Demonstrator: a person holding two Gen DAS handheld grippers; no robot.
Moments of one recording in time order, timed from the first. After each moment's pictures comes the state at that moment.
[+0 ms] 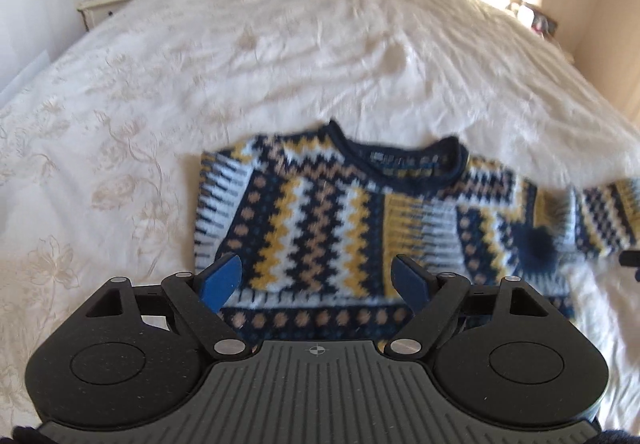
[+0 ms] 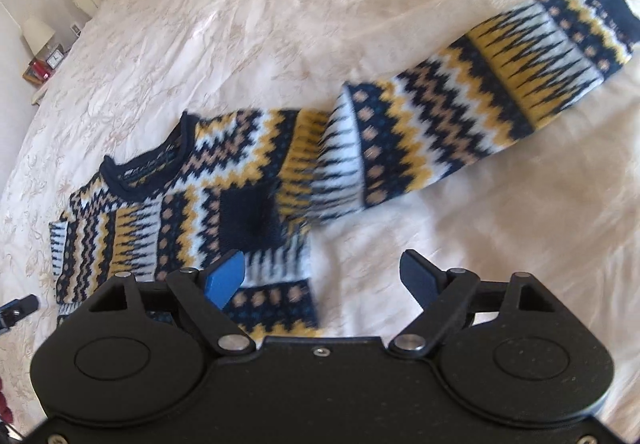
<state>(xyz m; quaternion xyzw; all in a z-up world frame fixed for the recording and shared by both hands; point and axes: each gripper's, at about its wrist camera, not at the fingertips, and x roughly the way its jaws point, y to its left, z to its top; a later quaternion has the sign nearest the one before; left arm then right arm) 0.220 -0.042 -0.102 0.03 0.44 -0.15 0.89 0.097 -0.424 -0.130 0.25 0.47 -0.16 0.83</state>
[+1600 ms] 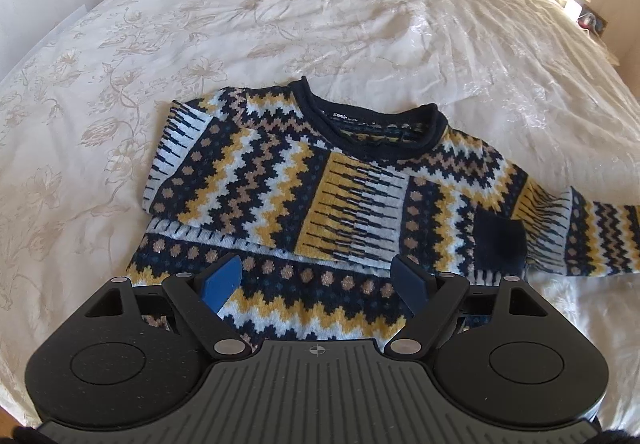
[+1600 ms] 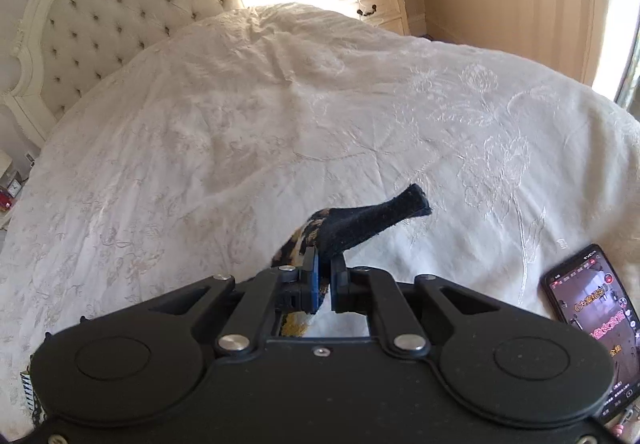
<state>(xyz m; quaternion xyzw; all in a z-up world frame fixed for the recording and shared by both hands) 0.189 -0.124 -0.108 0.02 0.50 -0.07 0.86 0.038 -0.644 -0.041 0.27 0.34 -0.25 0.86</state>
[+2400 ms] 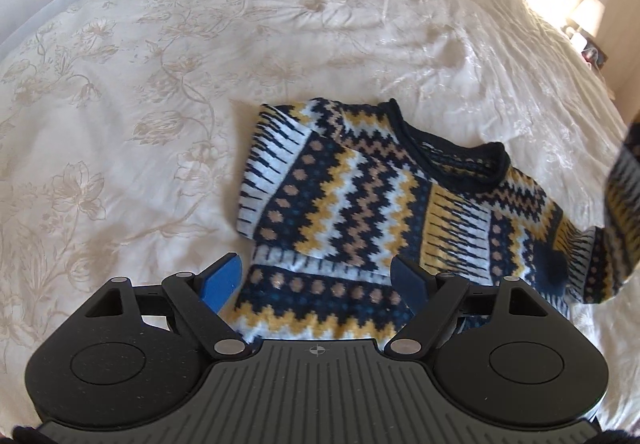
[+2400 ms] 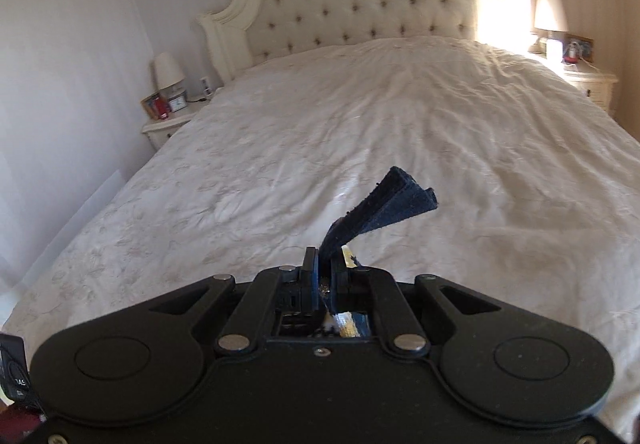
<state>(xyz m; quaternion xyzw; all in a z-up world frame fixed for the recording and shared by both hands) 0.239 0.010 -0.112 -0.04 0.51 -0.10 0.85 0.190 -0.353 0.005 0.14 0.32 0.00 0.94</state>
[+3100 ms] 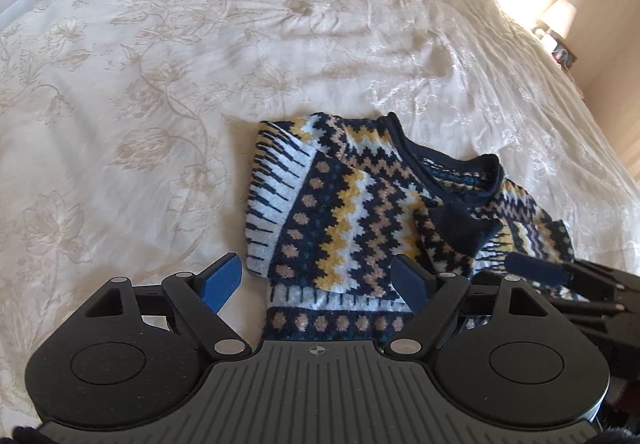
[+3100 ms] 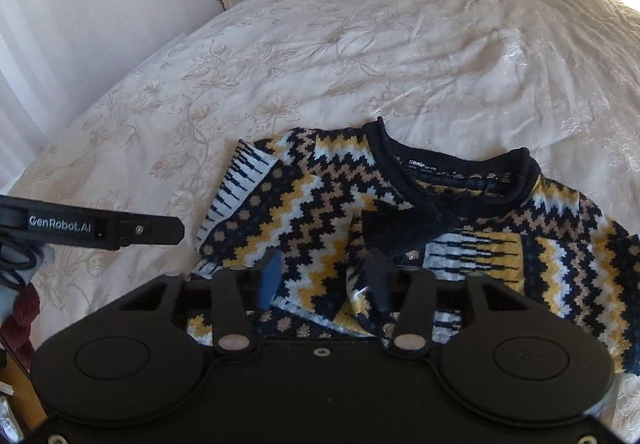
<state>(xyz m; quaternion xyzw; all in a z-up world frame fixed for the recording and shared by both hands) 0.277 0.040 -0.128 -0.05 0.50 -0.17 0.85 0.209 -0.177 -0.127 0.07 0.44 0.10 0.89</state>
